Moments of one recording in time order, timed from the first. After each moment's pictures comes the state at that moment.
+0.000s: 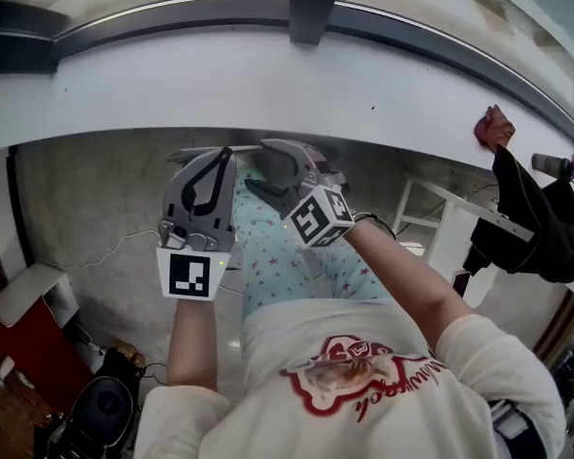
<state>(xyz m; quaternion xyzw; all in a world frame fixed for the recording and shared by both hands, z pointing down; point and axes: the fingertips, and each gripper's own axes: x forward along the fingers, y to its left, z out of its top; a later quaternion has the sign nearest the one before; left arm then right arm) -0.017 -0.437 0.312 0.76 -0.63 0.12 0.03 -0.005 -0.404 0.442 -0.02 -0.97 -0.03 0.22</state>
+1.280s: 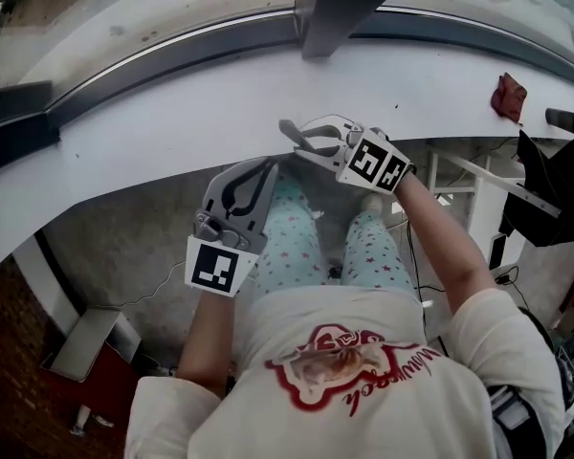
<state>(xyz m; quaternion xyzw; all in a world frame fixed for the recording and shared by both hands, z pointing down) -0.062 -0.511 0.338 0.86 -0.47 0.09 0.15 -0.043 -0.510 0.475 -0.06 -0.95 0.11 0.27</state>
